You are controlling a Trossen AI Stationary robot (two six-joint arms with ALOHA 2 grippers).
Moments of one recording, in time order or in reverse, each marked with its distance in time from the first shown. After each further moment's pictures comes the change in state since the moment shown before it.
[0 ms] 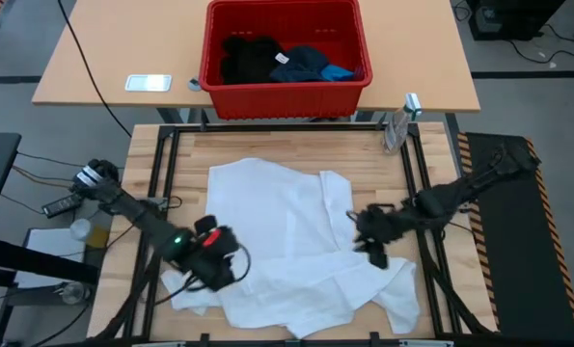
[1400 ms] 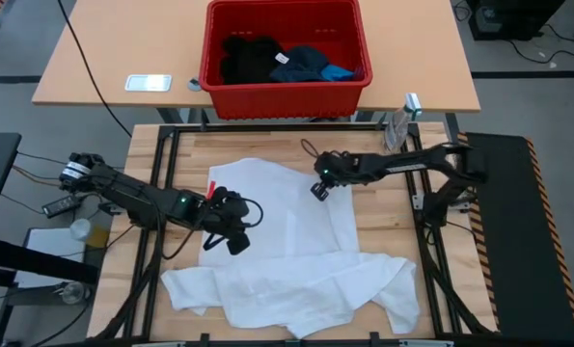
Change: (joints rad) left arm 0.305 -0.171 -0.197 0.344 0.041 0.252; right arm -0.667 0.495 0.124 0.221 0.220 -0.290
